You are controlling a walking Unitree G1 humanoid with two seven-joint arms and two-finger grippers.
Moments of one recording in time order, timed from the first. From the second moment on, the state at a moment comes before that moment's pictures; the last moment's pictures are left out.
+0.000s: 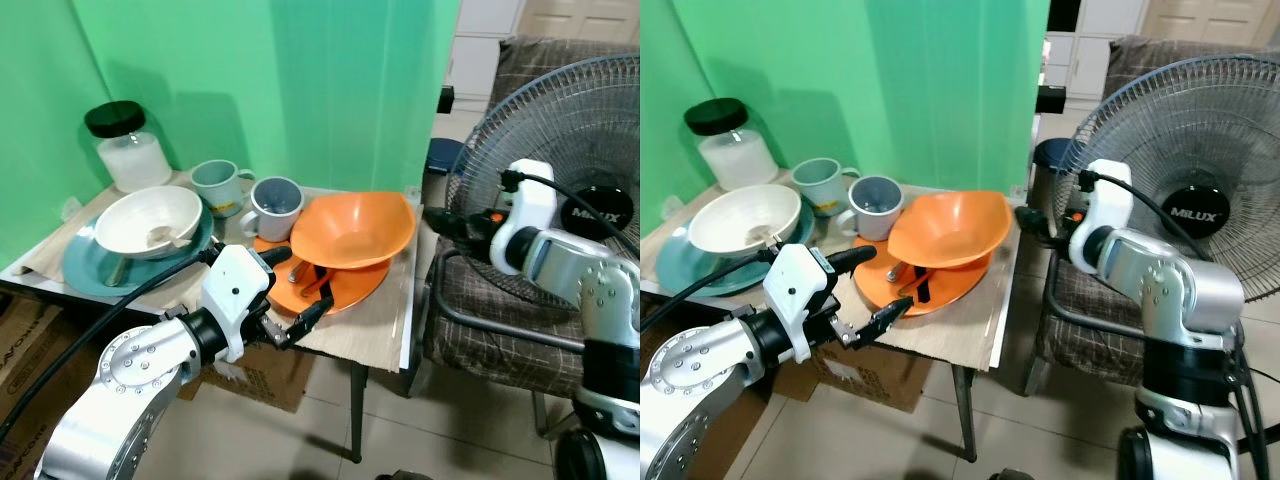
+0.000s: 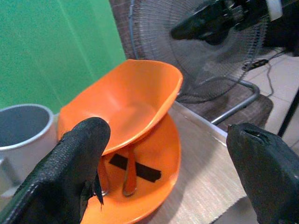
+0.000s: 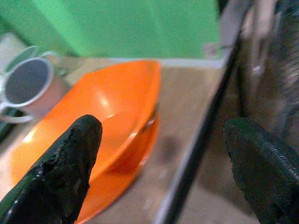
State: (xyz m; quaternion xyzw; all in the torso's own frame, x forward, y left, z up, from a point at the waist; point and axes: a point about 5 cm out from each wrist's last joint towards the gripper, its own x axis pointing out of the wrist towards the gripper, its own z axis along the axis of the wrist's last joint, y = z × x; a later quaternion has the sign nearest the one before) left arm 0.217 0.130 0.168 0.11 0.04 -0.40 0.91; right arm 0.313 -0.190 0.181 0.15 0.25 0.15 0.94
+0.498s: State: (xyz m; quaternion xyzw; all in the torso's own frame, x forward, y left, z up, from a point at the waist) left arm 0.213 0.136 0.163 0.11 0.06 -0.40 0.91; right arm 0.318 -0.166 0.169 0.20 0.30 0.19 0.91
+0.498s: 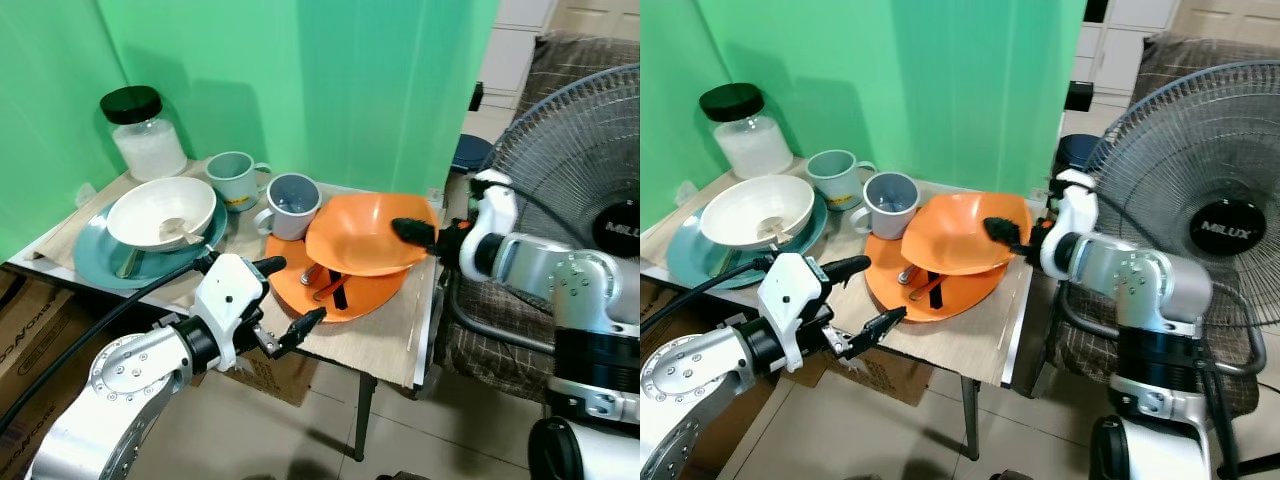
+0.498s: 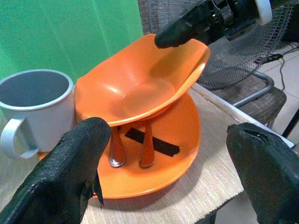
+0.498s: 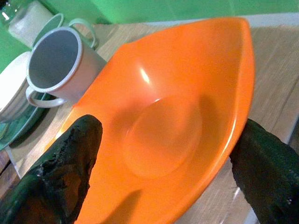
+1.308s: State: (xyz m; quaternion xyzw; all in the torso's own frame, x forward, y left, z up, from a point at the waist) left arm 0.213 0.136 0.163 0.12 0.06 -0.40 0.91; right arm 0.317 -0.168 0.159 0.23 0.34 0.16 0.89
